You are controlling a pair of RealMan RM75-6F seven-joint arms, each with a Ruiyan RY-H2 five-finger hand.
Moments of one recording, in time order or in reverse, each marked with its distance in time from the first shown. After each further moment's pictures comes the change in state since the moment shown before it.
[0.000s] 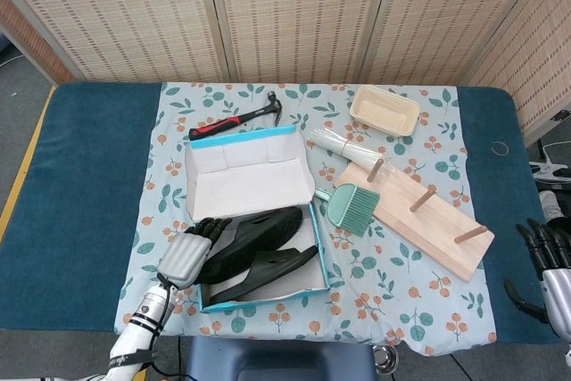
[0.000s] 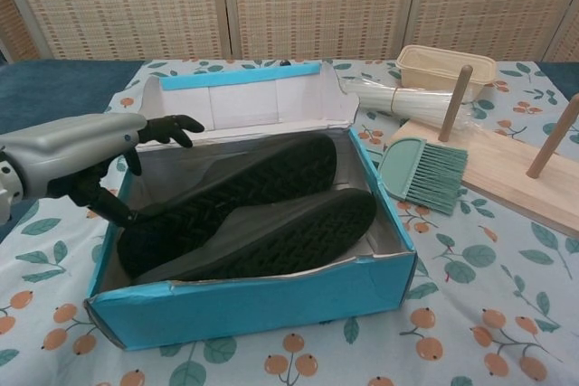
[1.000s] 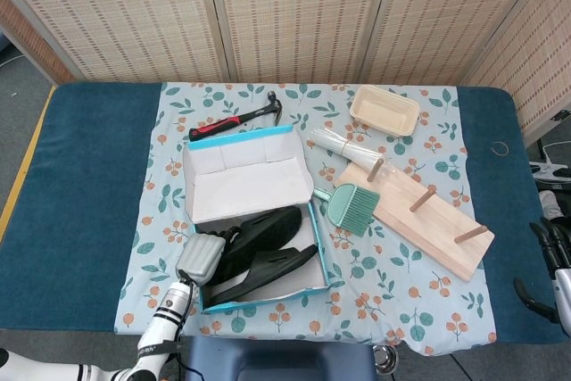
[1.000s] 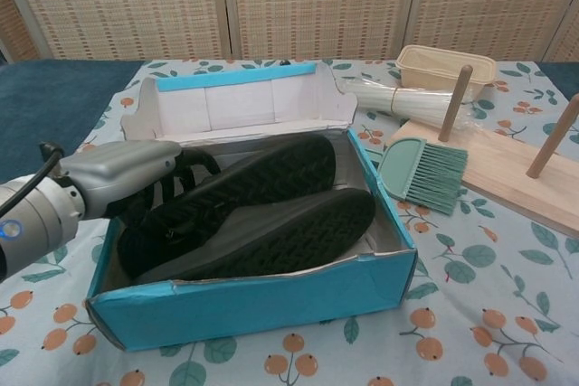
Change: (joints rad) left arm -0.094 -0.162 -0.007 0.115 -0.165 0.070 0.095; right arm -0.020 0.014 0.027 -0.006 0.024 -0.013 0.017
